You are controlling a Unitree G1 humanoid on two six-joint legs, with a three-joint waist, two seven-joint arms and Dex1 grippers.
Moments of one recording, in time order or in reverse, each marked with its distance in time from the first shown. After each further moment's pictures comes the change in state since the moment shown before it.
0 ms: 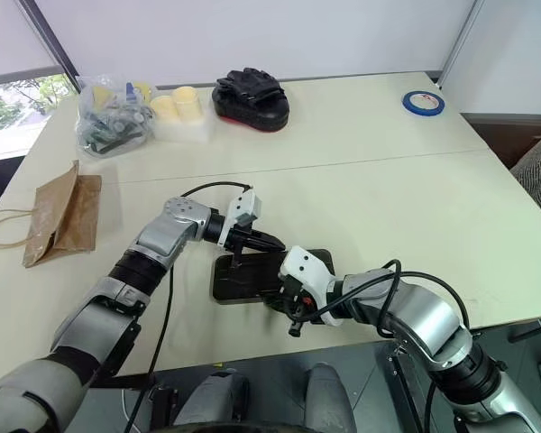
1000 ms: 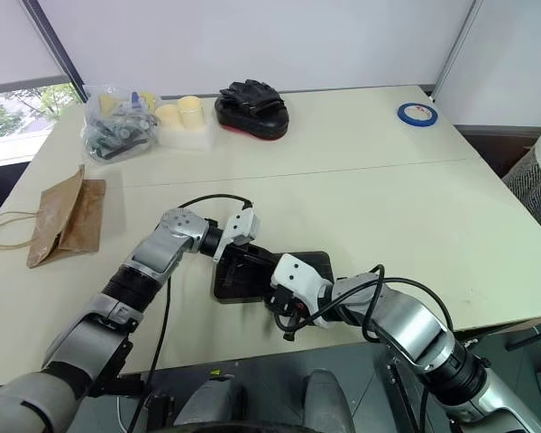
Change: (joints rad) left arm 0.107 0.036 -0.028 -0.121 0.023 -0.049 -0.037; right arm -0.012 0.012 0.113 0.037 -0.137 -0.061 -0.017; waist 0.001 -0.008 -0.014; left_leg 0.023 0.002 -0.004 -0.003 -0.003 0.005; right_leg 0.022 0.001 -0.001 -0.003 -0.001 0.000
